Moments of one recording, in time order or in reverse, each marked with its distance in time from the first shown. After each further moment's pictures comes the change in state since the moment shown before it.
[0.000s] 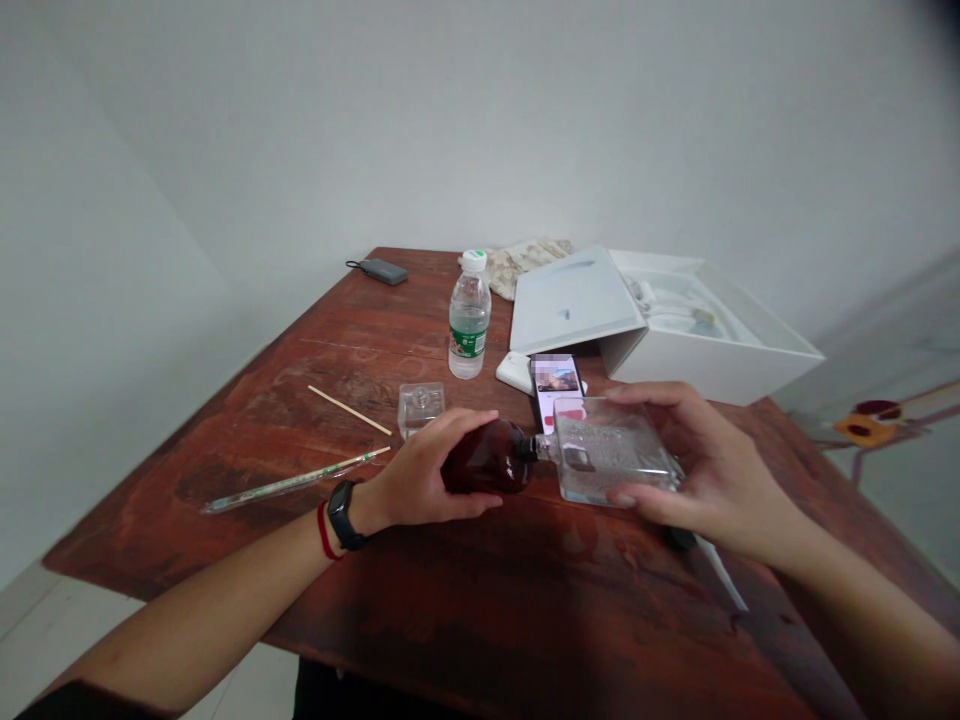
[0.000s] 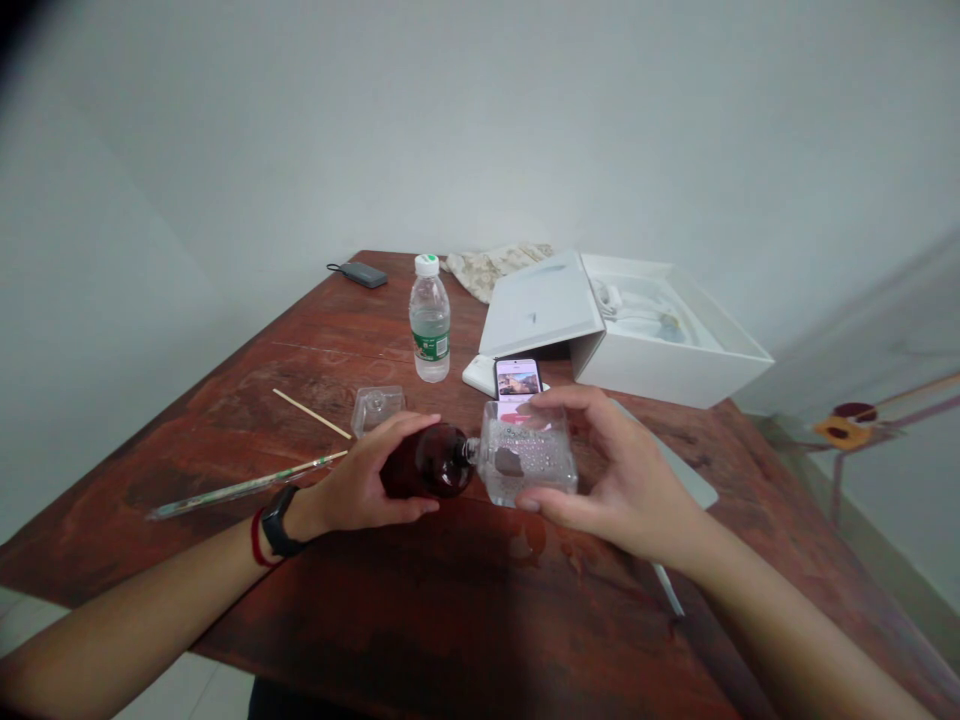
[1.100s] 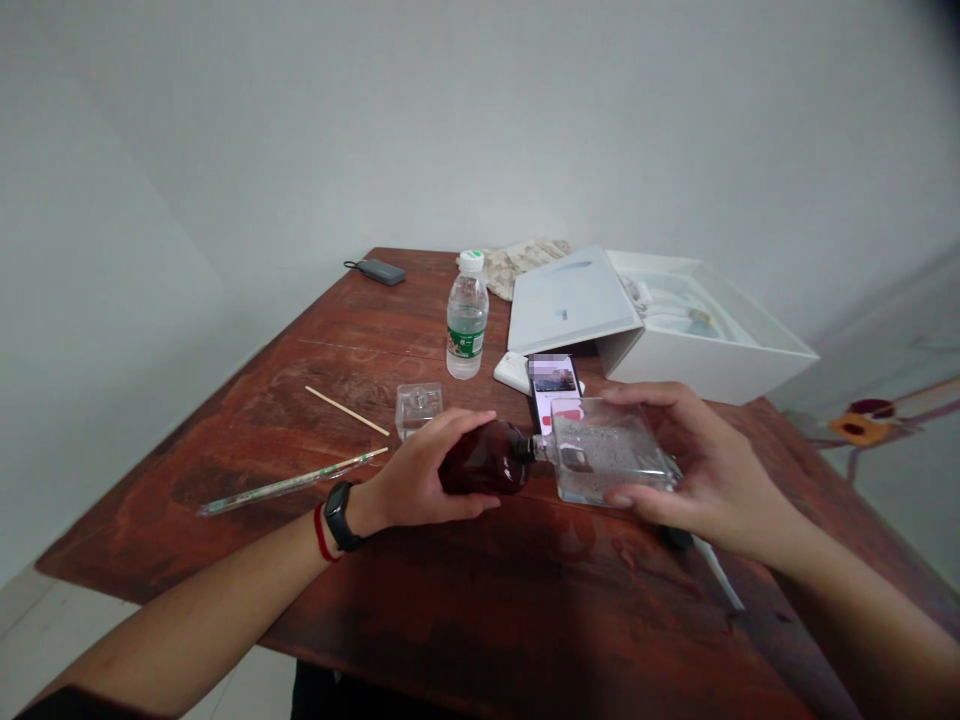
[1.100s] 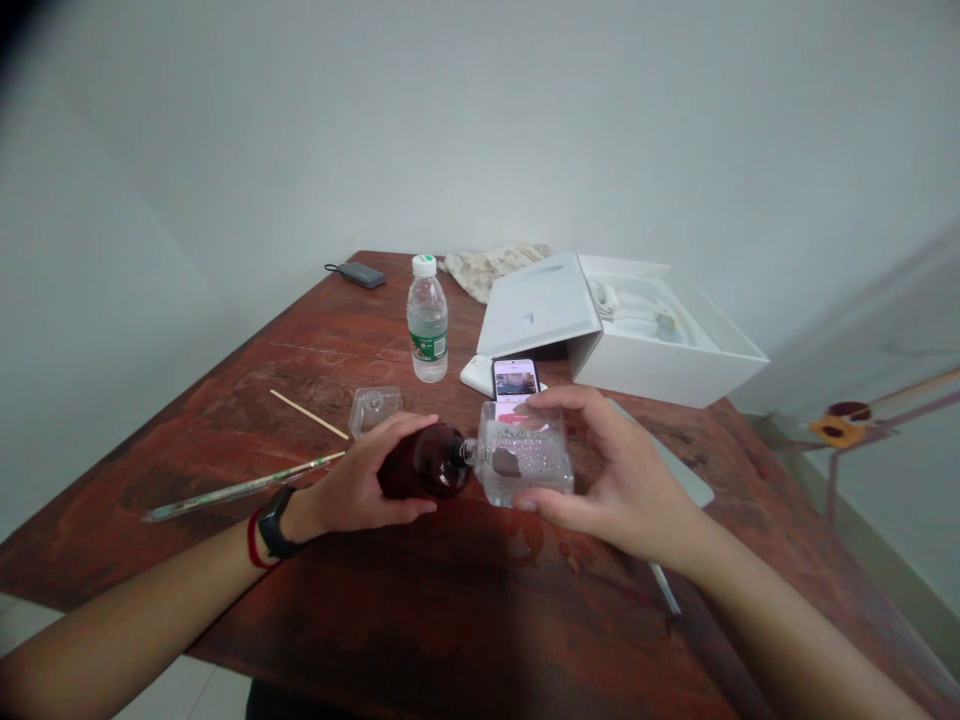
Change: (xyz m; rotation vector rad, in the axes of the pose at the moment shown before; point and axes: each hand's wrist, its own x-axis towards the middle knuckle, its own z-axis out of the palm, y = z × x) left_hand 0.000 -0.002 0.000 0.009 -0.007 0.022; right_hand 0.000 -0.001 -0.001 -0.043 0.006 -0.029
